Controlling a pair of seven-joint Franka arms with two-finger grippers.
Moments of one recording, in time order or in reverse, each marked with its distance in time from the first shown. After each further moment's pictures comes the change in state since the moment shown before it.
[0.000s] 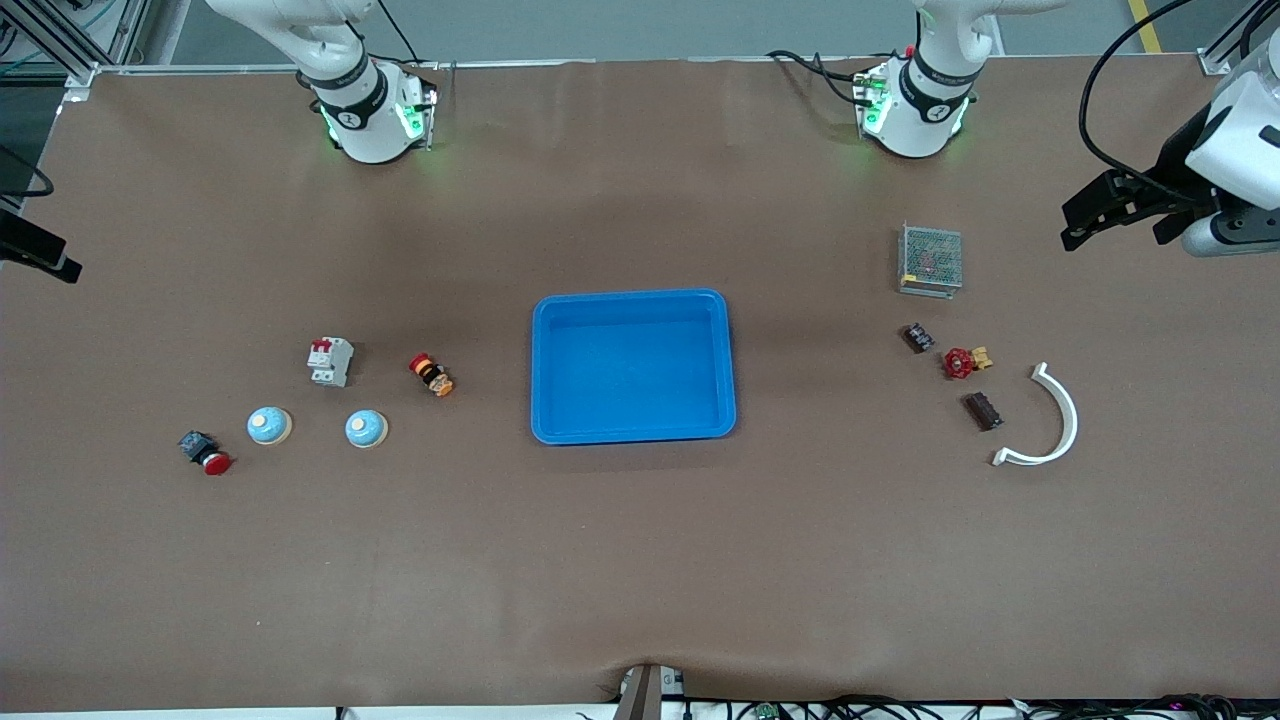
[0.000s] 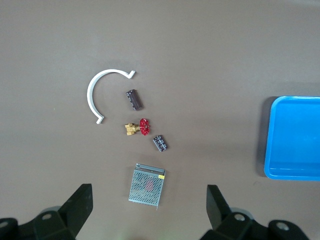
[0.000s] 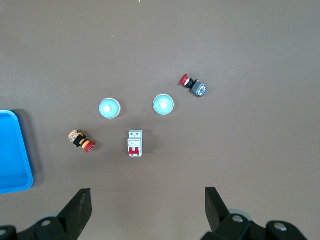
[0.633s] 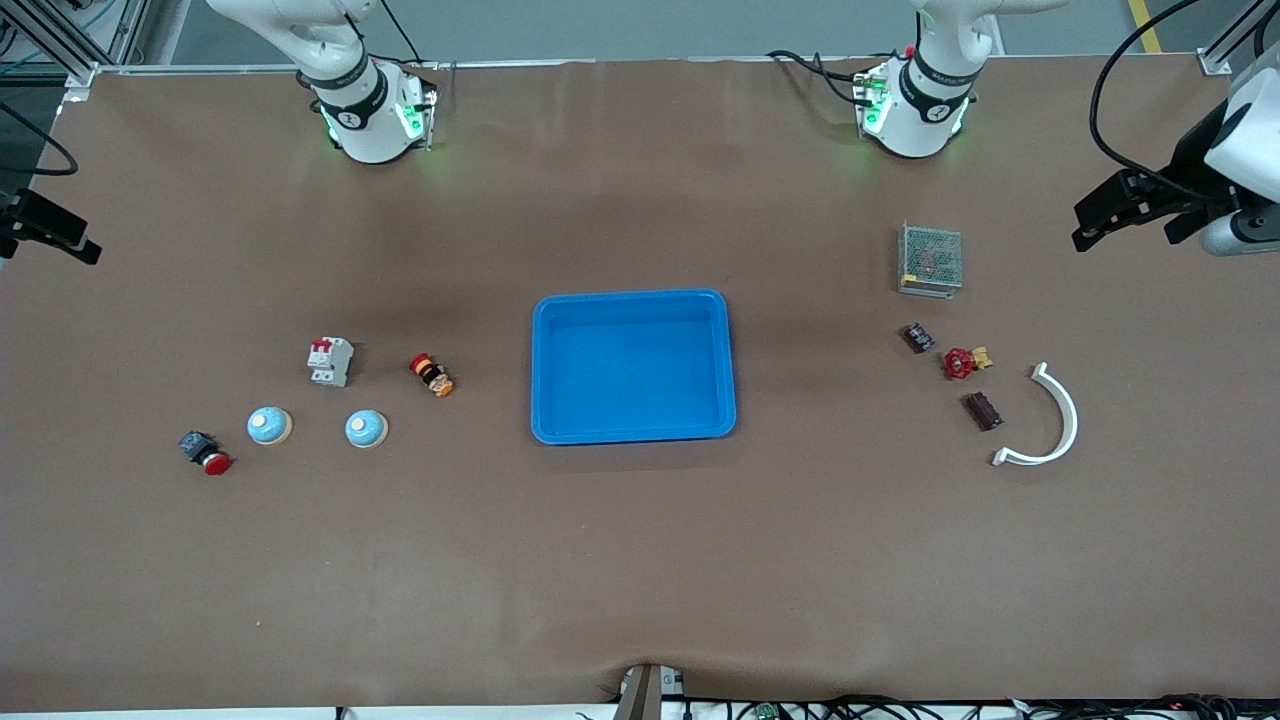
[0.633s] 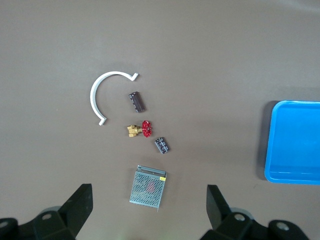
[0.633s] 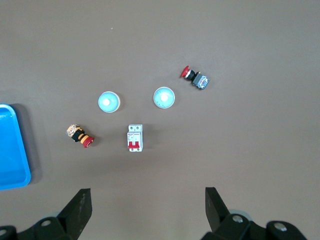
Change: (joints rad) left arm 0.011 0.000 0.005 0.012 0.000 0.000 0.000; right arm -0.003 -0.115 0.001 -0.180 -0.001 0.080 0.000
